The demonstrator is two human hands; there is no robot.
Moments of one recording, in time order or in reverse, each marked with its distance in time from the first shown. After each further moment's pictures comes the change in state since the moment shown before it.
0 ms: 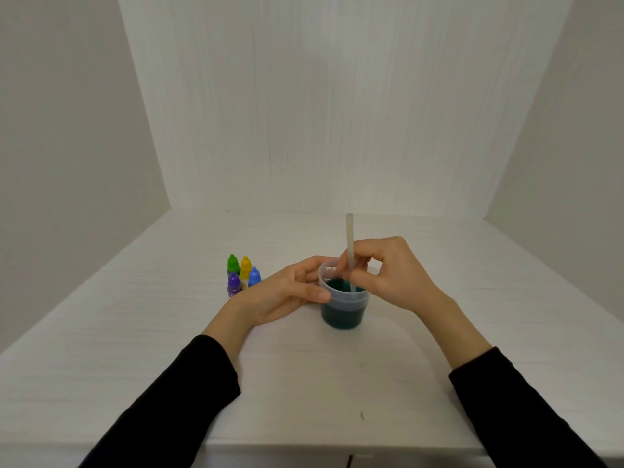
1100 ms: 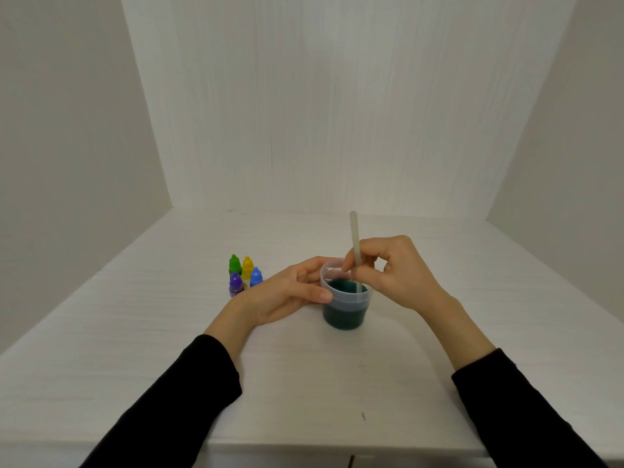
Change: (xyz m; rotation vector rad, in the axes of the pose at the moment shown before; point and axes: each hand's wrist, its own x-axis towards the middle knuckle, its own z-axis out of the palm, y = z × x) left_hand 0.002 -0.002 -0.002 0.004 -0.010 0.004; right_hand 0.000 -0.001 -0.004 -0.007 0.027 0.032
